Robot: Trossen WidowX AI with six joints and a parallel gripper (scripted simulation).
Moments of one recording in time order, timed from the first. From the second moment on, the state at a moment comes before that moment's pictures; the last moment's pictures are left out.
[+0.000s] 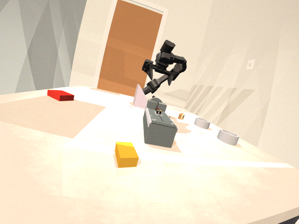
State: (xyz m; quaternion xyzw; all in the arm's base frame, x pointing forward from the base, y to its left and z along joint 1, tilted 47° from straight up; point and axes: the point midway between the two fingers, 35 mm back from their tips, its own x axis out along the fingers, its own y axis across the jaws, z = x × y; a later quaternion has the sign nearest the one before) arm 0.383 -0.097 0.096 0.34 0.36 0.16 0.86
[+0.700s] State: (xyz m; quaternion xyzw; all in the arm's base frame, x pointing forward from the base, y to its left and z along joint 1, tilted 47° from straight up) arm 0.428 -0.060 0.053 0.31 0.35 0.20 0.86
